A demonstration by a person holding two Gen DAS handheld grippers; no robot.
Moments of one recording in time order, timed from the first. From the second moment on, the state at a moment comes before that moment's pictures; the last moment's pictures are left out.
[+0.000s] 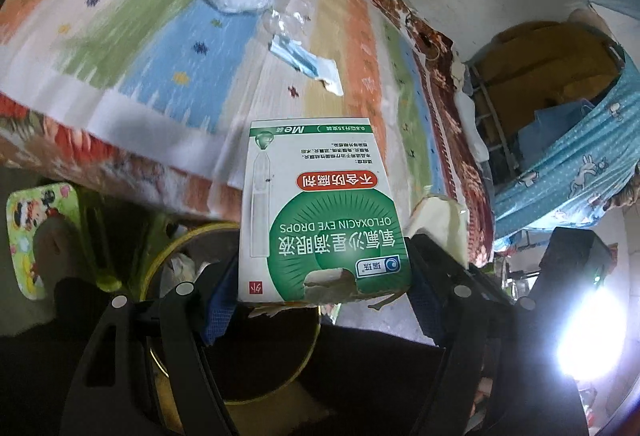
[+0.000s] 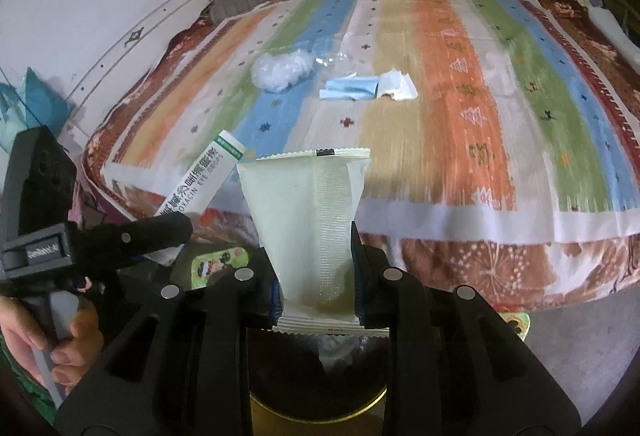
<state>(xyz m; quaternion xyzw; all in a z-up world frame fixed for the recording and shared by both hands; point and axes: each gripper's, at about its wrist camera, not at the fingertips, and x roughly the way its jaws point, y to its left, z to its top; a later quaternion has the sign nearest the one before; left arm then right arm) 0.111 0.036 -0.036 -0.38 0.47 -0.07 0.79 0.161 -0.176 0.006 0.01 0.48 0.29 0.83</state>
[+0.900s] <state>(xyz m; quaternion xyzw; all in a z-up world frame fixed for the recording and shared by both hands) 0.066 0.007 -0.082 -0.39 0.52 -0.05 0.76 0.088 -0.179 -0.056 -0.01 0.54 0.27 0.80</state>
